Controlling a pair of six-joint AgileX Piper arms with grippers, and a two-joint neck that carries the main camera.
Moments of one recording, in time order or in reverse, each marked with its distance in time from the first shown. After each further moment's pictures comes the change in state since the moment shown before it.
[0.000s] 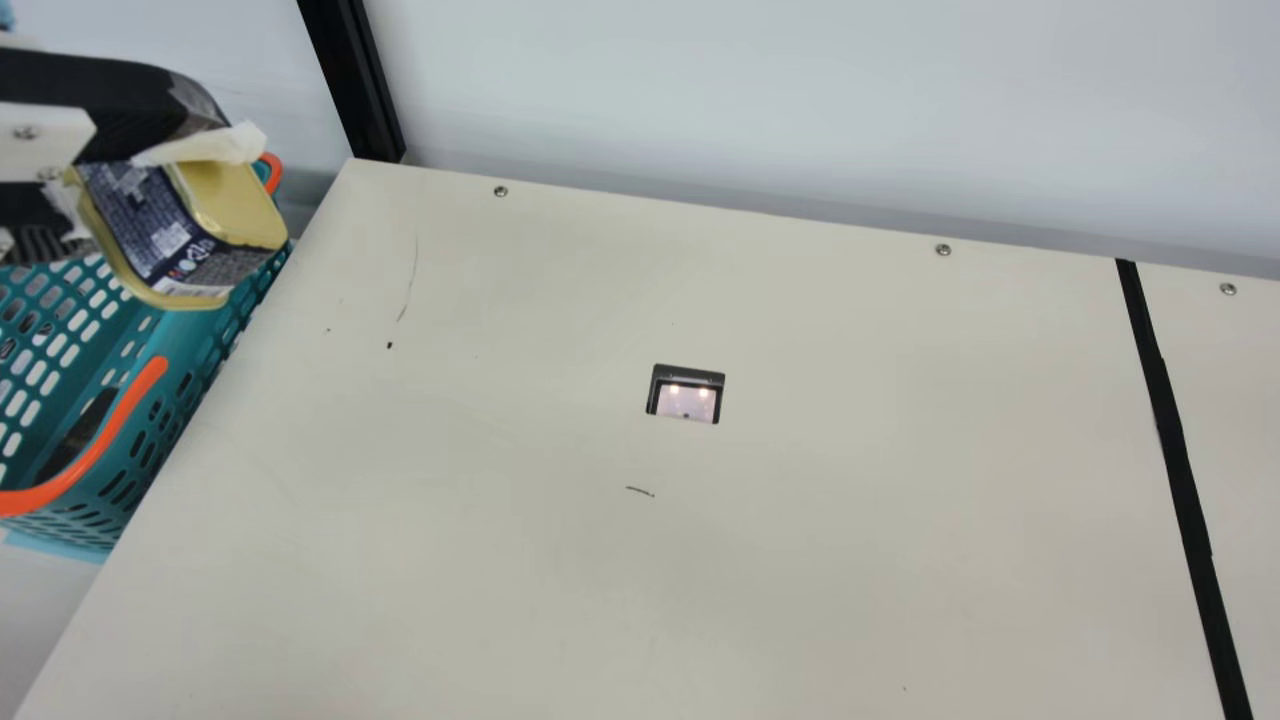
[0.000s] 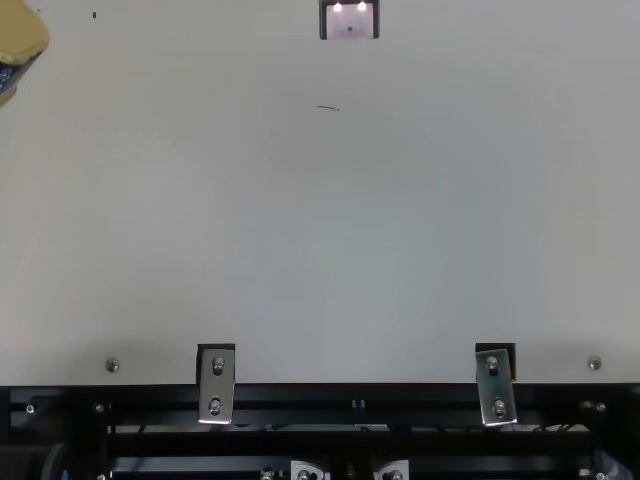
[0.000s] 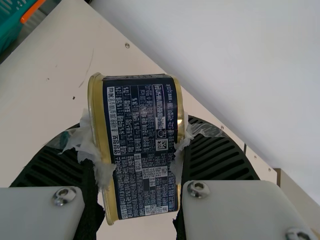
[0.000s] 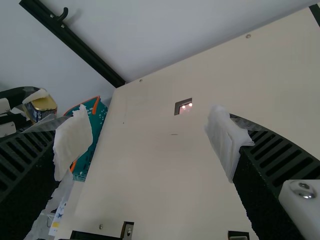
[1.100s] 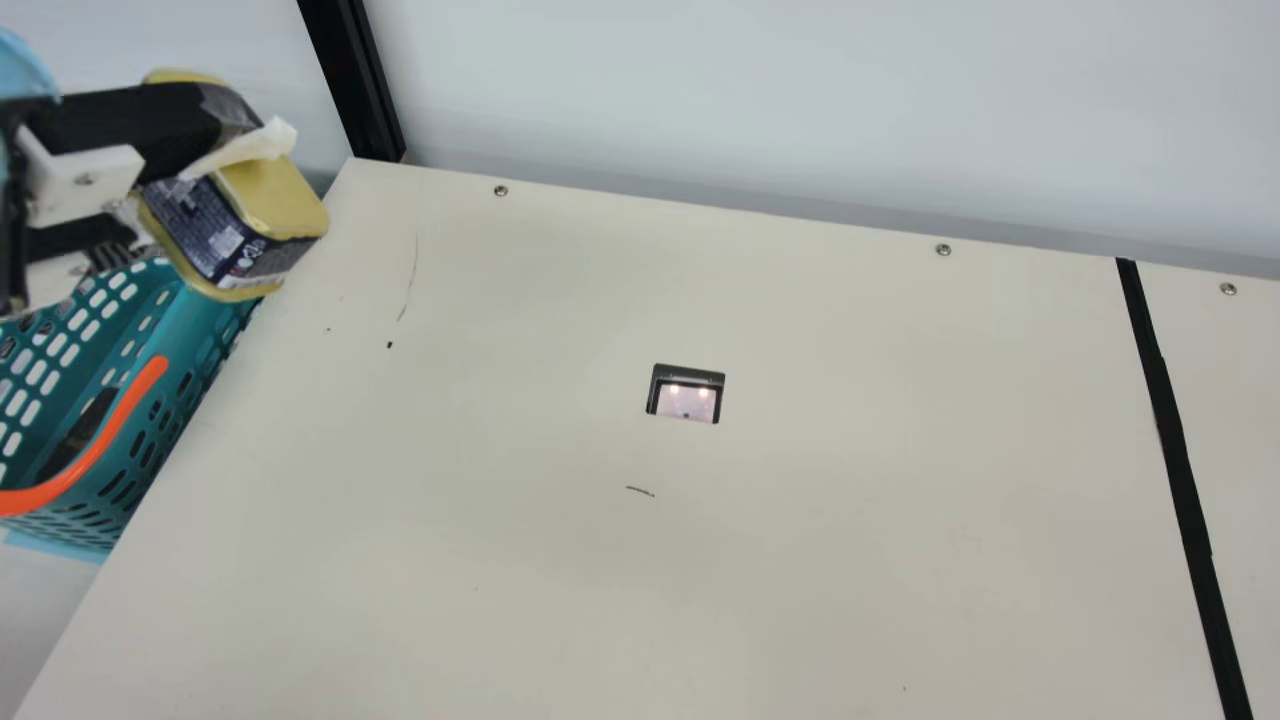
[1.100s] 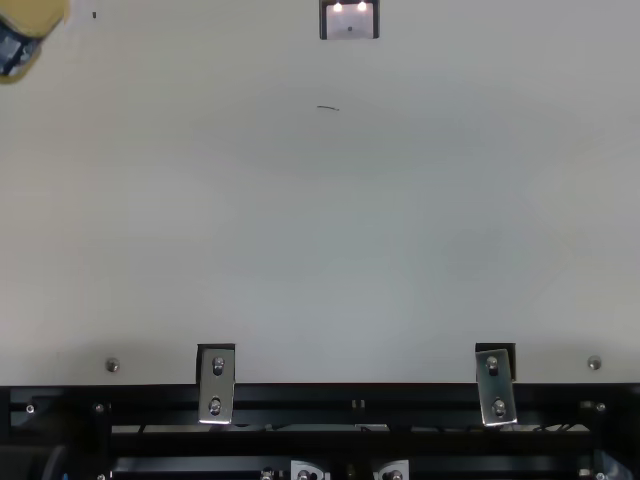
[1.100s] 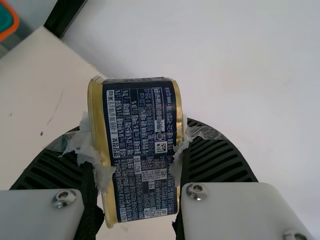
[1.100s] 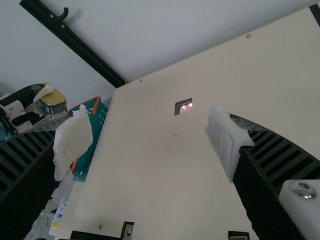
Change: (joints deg) left arm -2.8 -6.3 18.5 -6.1 -27.2 5.5; right arm 0.0 0.0 0.0 0.0 0.0 0.0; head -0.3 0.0
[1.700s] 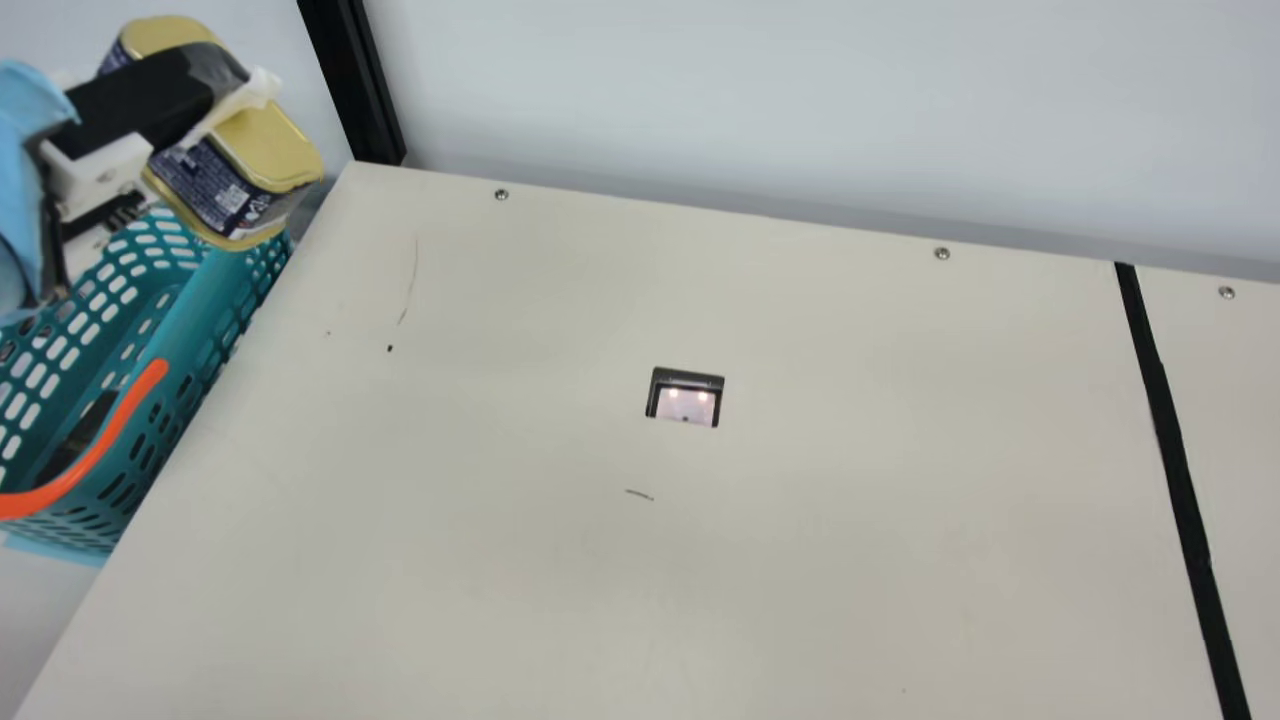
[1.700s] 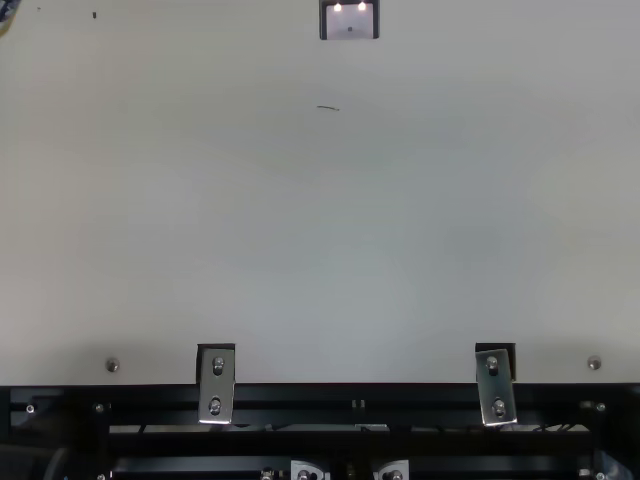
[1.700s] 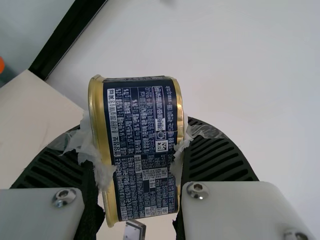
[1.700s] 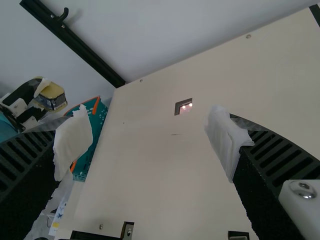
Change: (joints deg) left arm -2.4 -1.0 9.0 -3.7 -18.7 4.8; right arm 0.0 0.0 0.0 0.0 0.0 0.0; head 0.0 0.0
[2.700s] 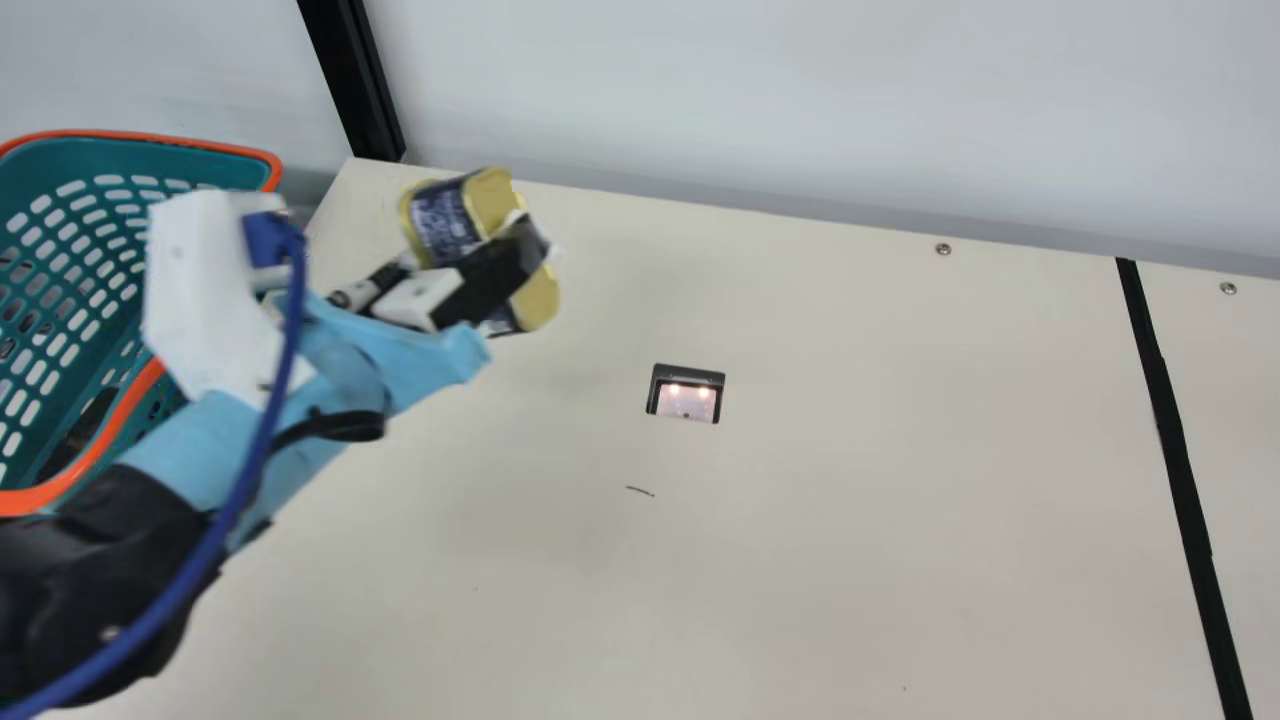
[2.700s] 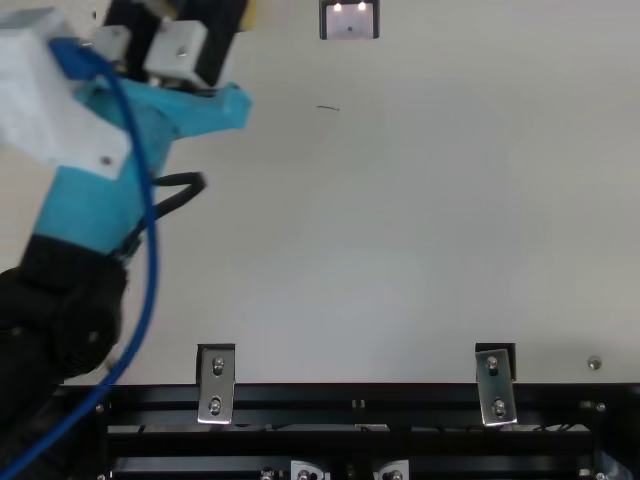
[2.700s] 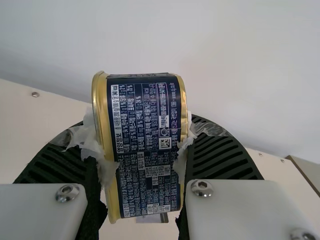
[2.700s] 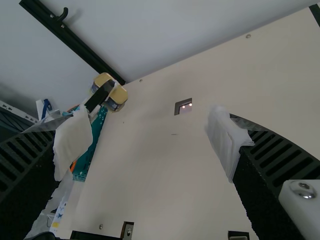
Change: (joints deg) left arm -28.9 24.4 11.2 -1.9 -41.7 12.4; right arm 0.0 0.0 0.0 0.0 0.0 0.0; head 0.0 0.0
